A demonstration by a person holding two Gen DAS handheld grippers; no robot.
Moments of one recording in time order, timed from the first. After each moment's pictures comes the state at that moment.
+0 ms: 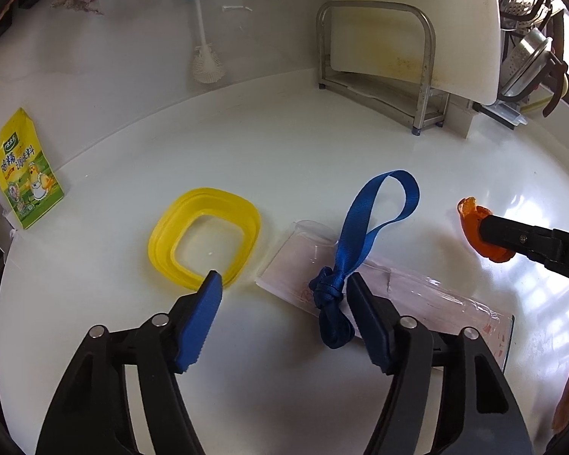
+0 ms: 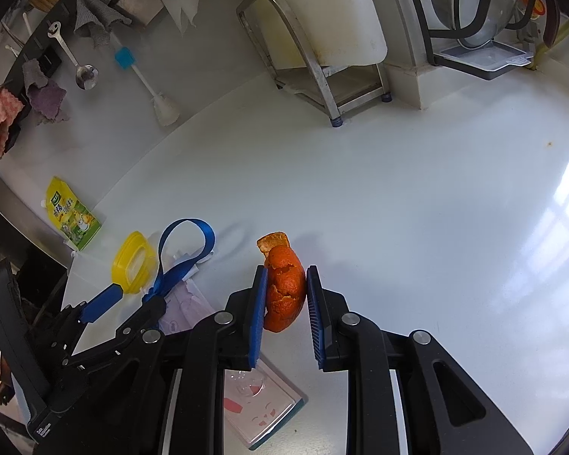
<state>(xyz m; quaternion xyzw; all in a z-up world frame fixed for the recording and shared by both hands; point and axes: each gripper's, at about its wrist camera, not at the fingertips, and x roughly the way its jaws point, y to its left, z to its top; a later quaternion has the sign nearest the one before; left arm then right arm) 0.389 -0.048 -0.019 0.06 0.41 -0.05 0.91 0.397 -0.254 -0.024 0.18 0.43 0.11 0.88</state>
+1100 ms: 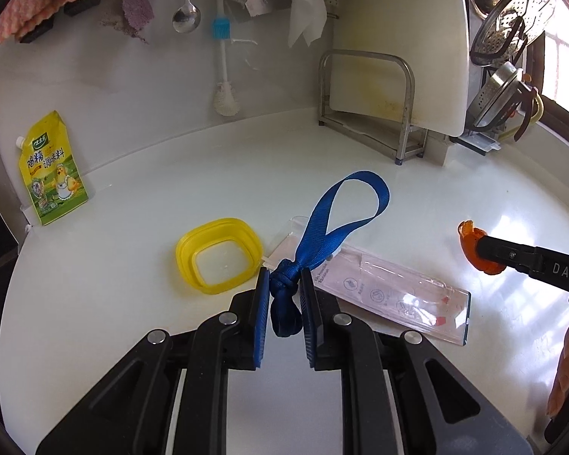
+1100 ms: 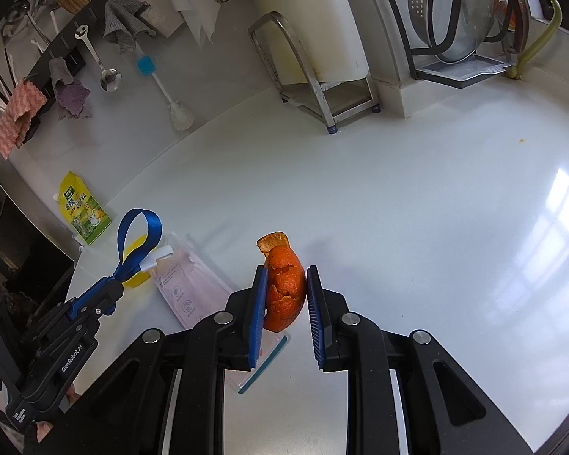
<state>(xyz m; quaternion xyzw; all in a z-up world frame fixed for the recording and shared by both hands) 0.331 -0.022 0.008 0.04 0.34 -0.05 0.94 0.344 -0.267 -0.016 0.17 0.40 0.11 0.89</state>
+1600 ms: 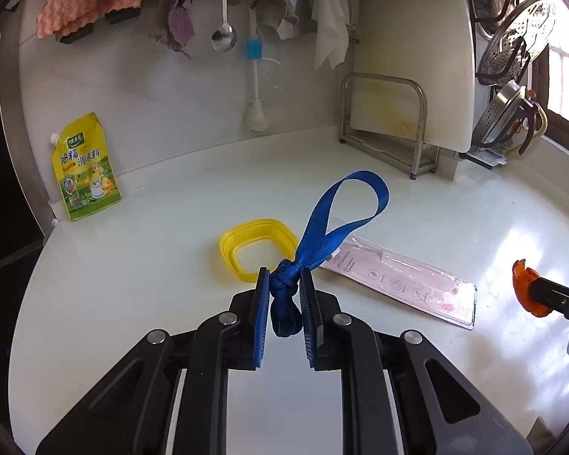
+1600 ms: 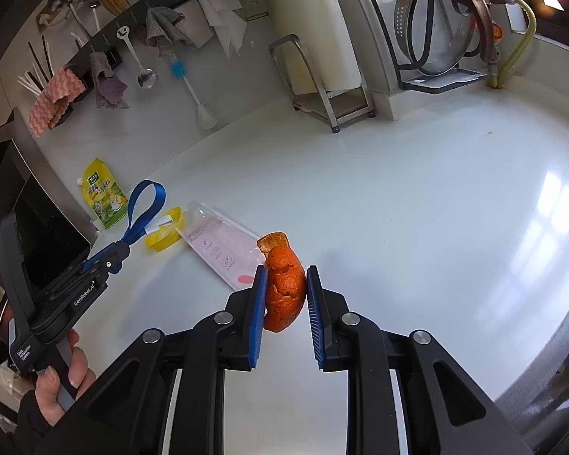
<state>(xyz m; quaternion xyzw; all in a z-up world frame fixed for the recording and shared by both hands) 0.297 0.000 0.017 0.04 0.30 -0.02 0.95 0.262 -0.267 -0.003 0.15 0.36 0.11 0.91</state>
